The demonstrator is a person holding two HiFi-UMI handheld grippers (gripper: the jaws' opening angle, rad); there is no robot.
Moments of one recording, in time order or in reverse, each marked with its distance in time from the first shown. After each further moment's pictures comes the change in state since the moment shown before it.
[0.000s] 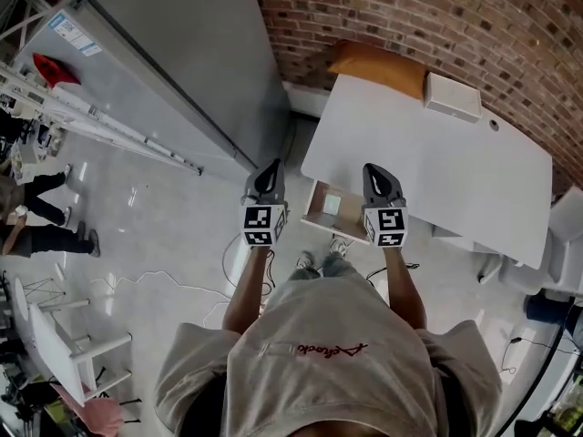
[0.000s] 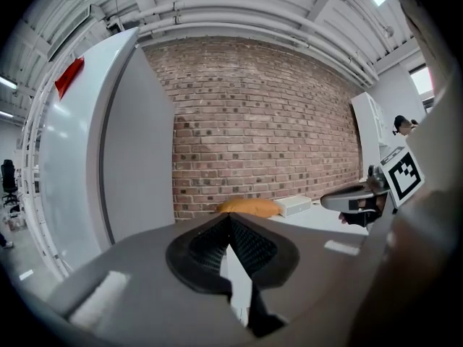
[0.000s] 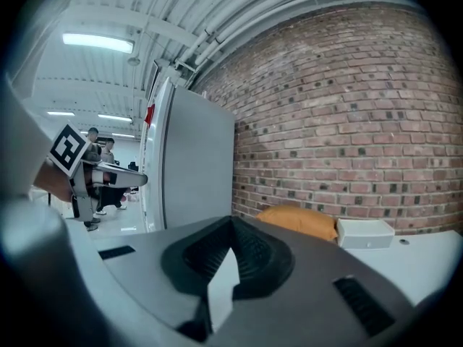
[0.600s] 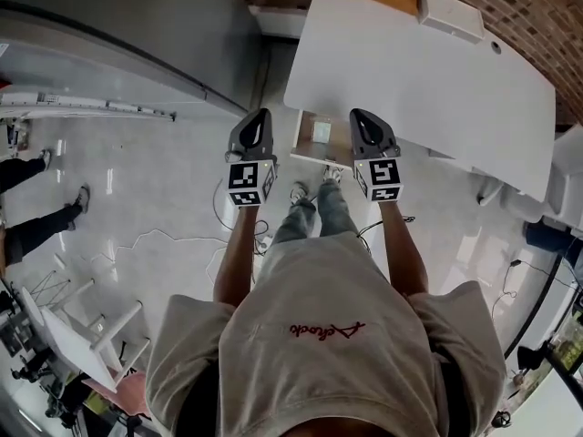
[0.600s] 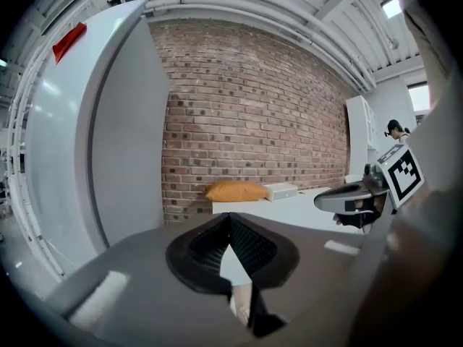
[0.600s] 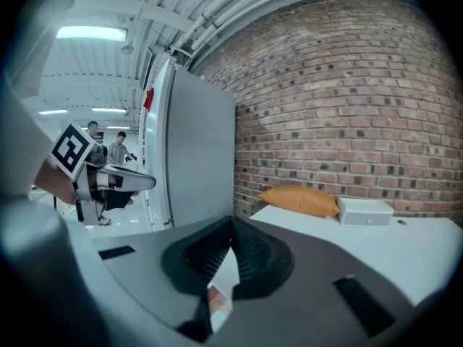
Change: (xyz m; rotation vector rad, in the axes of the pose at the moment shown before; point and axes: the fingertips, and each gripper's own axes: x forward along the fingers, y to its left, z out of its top) left arm 0.005 -0.011 -0.062 -0.050 0.102 -0.111; right arm -0.002 0.032 -0.052 0.031 0.121 -0.014
